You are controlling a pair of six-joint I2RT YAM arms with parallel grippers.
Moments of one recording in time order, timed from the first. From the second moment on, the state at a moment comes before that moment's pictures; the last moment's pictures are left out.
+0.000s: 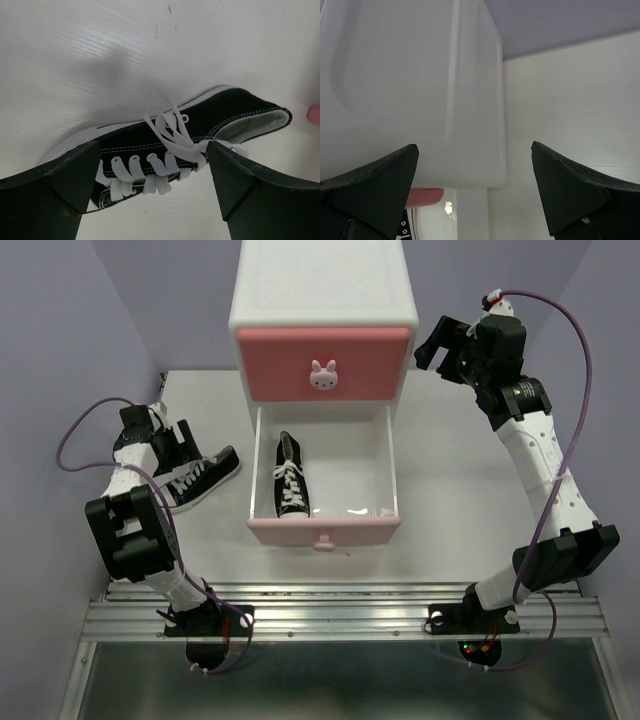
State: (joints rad) left arm 0.34 1.61 1.14 -0.48 0.24 -0.09; right arm 0.21 1.51 1.77 -0.54 0.06 0.44
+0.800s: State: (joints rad) left arm 0.21 1.64 1.05 -0.36 0.03 -0.27; right arm 0.21 1.51 1.75 -0.54 0.06 0.44
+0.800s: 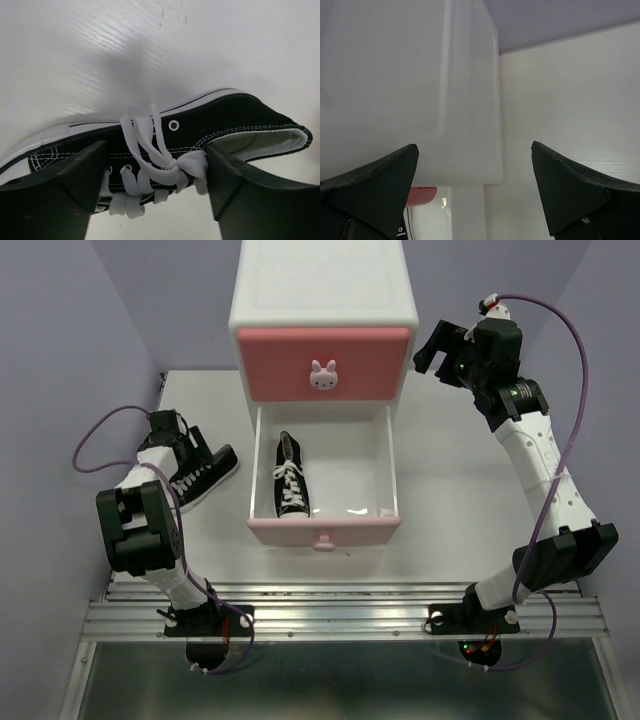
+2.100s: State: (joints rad) left arm -0.12 1.01 1.46 -0.79 -0.07 -1.07; right arm 0.21 1.45 1.66 -0.51 0.14 0.51
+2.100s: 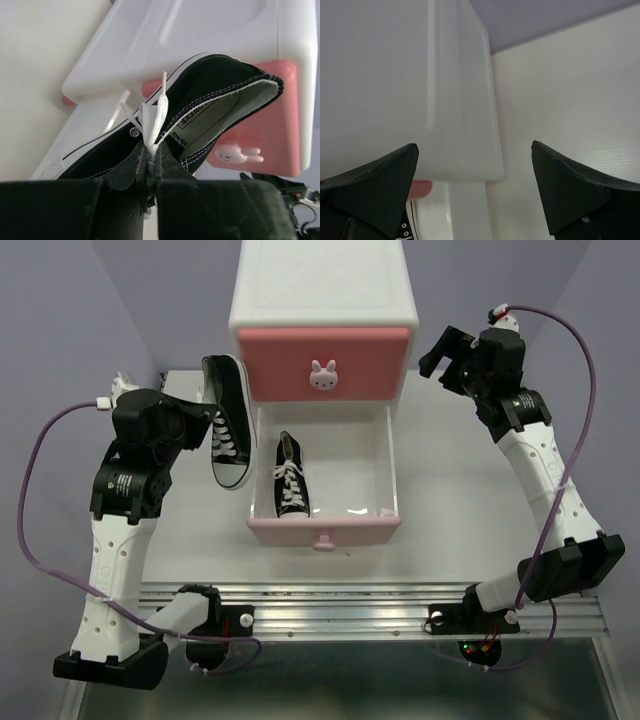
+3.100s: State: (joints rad) left arm -0.75 0.98 1.21 -0.64 -0.51 -1.38; right arm 0.21 1.39 1.58 -0.49 0.16 0.50
